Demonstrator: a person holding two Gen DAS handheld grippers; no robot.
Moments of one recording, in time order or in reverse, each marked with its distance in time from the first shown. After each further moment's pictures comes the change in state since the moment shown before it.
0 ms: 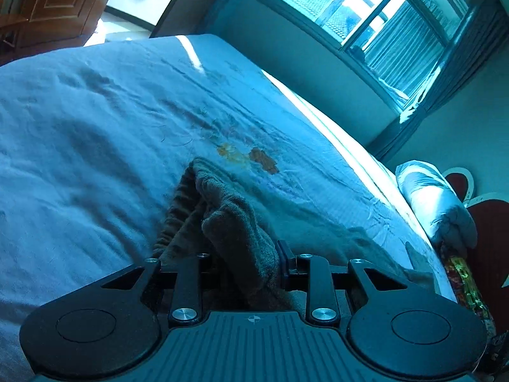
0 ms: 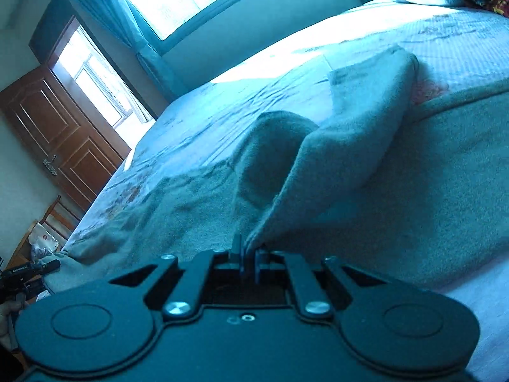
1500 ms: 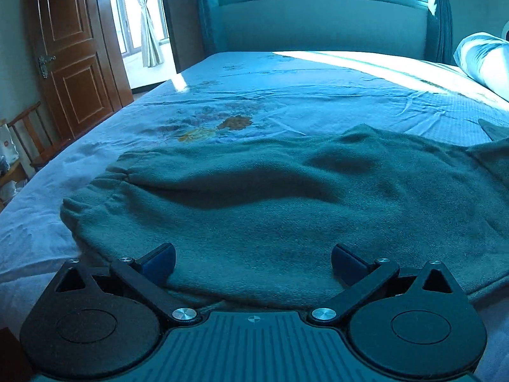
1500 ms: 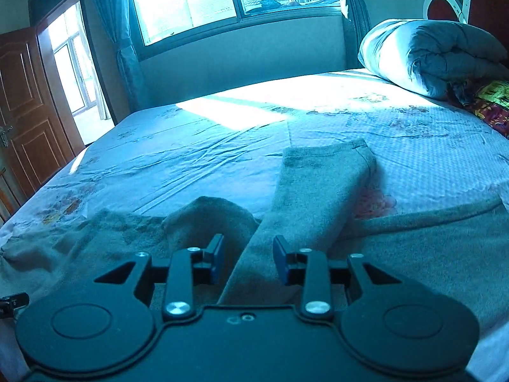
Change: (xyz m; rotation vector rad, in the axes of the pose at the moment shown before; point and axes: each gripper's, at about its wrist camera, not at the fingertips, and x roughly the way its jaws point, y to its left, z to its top) left arm 0.061 -0.204 -0.119 0.483 0.022 0.570; right arm 0.004 -0.003 0.066 -0.234 -0.096 -0.270
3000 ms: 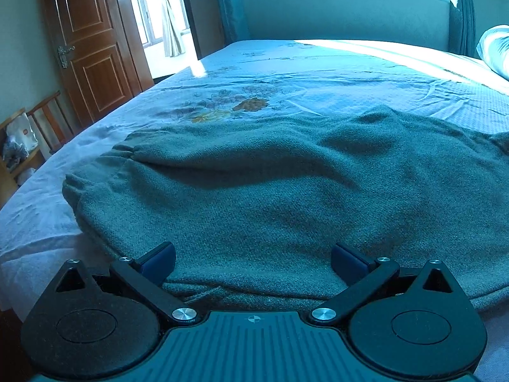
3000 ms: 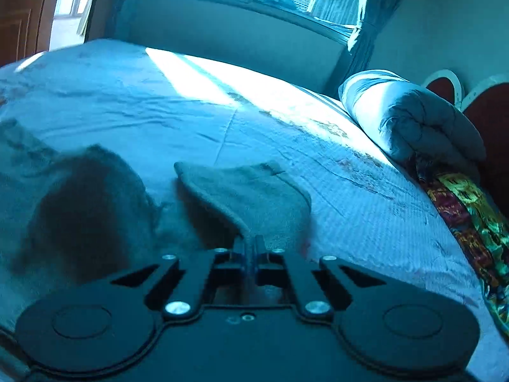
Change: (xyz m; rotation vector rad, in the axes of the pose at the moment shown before) left arm 0.014 -0.007 -0.009 -0.042 0.030 0.086; right arm 0.019 -0.033 0.012 -0.308 -0.018 -0.275
